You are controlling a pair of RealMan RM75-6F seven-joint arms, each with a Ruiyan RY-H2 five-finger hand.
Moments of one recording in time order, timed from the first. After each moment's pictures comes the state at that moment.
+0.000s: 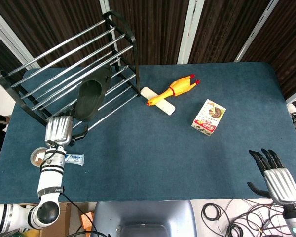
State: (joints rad) left arm -0.86 -1.24 -0.33 -2.05 0.41 1.48 0.87; right arm 0.07 -1.02 -0.04 -1.68 -1.63 1.44 -0.01
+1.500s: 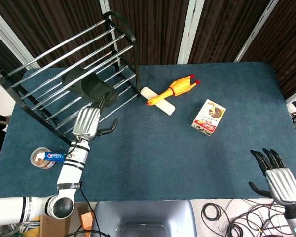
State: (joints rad) left arm -0.89 -1.39 -0.37 -1.91 0.73 1.33 0.56; right arm 0.07 -1.01 -0.04 -1.68 -1.64 1.45 -0.01
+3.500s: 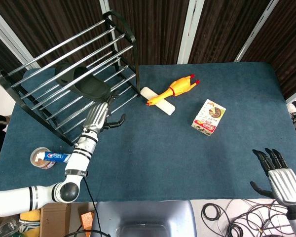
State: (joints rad) left arm -0.93 -1.42 -0.45 -1.75 0.65 1.07 0.27; right arm 0.06 -1.00 -0.04 -1.67 -1.64 1.47 0.03
